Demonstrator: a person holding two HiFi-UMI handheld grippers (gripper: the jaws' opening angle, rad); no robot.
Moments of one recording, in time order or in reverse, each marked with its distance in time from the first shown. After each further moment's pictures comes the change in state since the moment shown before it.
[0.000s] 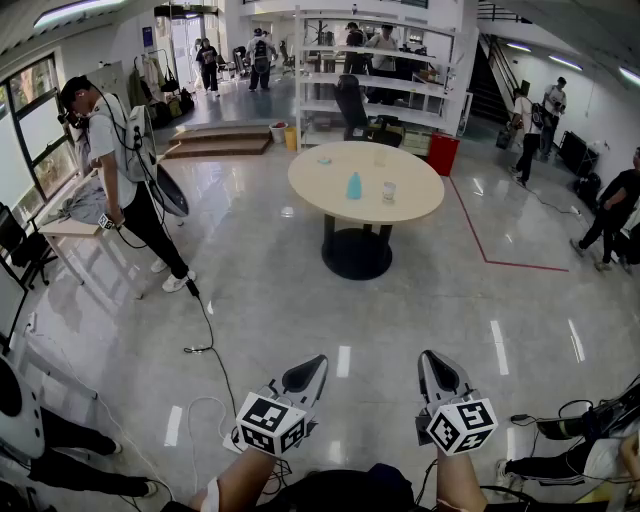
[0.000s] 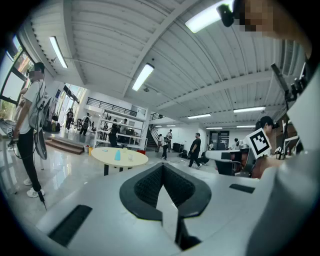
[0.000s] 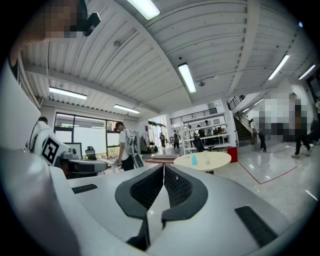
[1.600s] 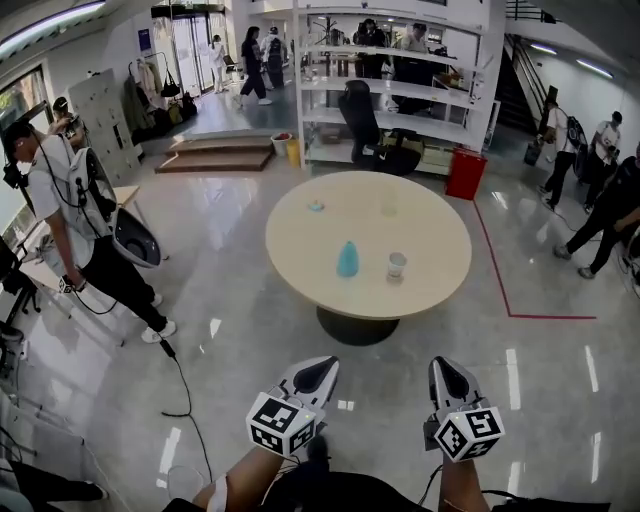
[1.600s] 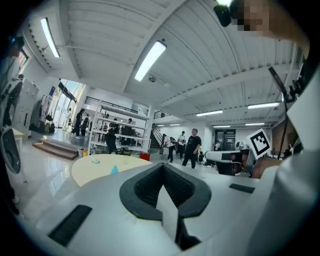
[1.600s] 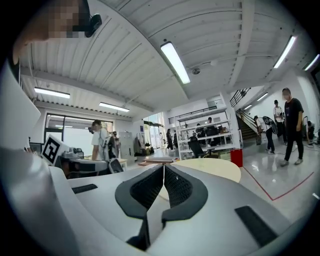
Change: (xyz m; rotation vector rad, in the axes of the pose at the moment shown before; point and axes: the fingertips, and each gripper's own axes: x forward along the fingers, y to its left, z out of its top) left arm 0.431 0.215 0.079 0.018 0.001 0.005; right arm 0.393 -0.284 0.056 0.015 -0.001 0.018
